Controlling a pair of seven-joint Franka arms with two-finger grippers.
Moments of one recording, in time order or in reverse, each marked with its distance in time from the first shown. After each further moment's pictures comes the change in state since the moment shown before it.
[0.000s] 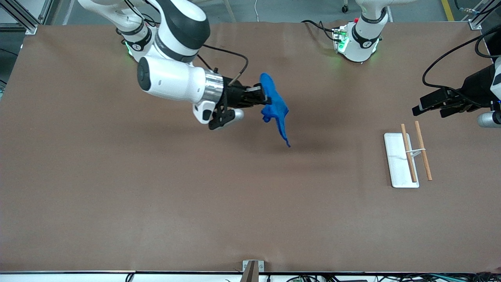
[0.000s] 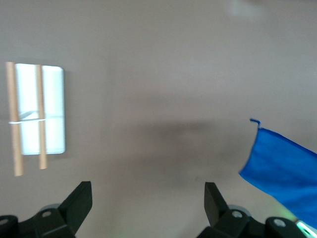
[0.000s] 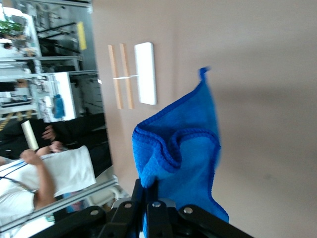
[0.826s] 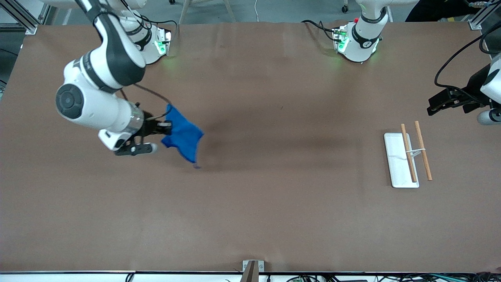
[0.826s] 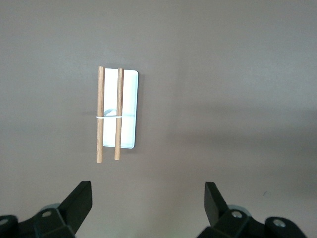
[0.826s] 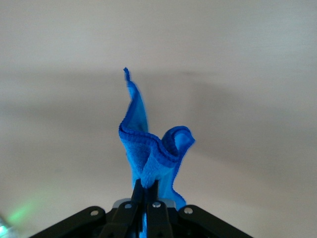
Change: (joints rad) left arm -0.065 -0.026 -0.001 0.018 0.382 -0.010 -0.111; right arm -0.210 -0.179 -0.212 -0.146 -0.490 -0.477 -0.005
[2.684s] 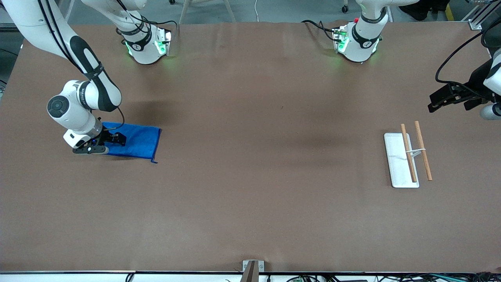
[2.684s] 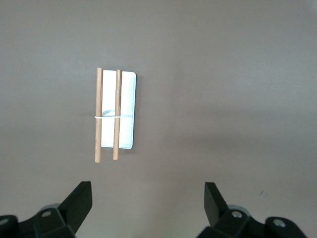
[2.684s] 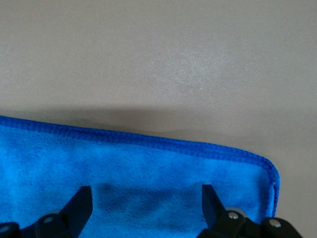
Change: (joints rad) left arm -0.002 -0.021 0.000 -0.004 -0.009 -0.001 0.000; right arm -0.072 0.103 -0.500 -0.669 -0.335 0.889 -0.414
